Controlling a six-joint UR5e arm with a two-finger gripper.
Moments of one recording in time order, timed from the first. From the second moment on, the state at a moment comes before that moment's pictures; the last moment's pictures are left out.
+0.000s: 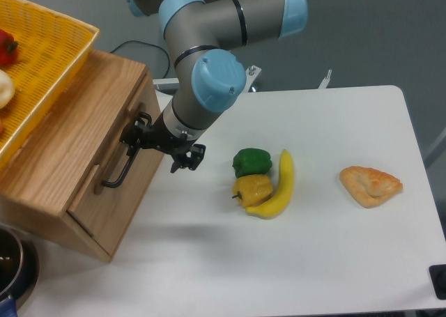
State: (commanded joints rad) arm 2.37 -1.84 -1.49 -1.55 1.10 0.54
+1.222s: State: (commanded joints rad) arm 2.42 -1.86 -1.46 -1.53 1.10 0.55
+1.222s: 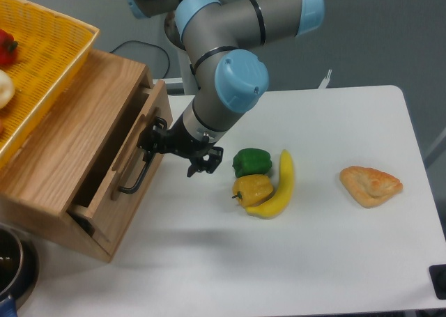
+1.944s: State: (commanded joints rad) arm 2.45 -1.87 -1.46 -1.52 1.10 0.55
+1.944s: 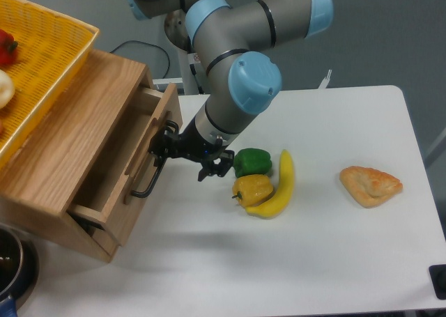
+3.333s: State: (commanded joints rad) arm 2.55 -1.88 -1.45 -1.52 1.10 0.59
